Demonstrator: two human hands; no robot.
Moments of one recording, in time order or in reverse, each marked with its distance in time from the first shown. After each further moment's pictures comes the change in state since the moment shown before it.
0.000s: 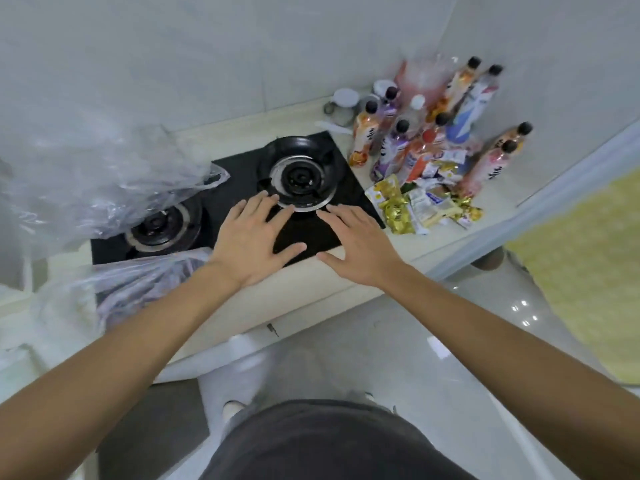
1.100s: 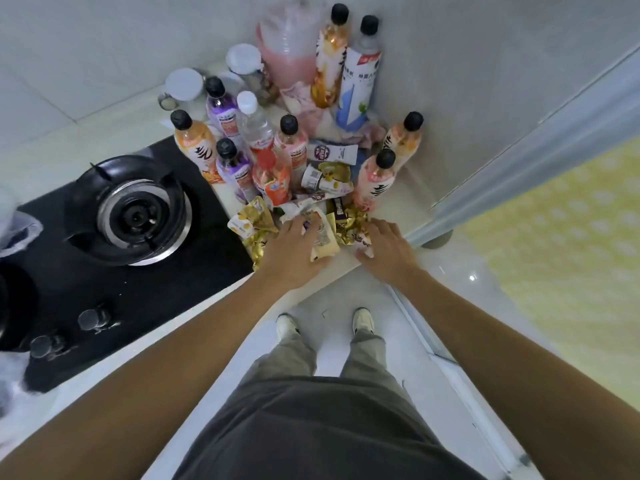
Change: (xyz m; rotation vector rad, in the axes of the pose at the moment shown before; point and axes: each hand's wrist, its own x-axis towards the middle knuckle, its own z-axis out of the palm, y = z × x) left_hand 0.321 0.291 0.149 -0.211 -0.336 0.054; right_hand -0.052 0.424 0.008 0.112 -0.310 0.578
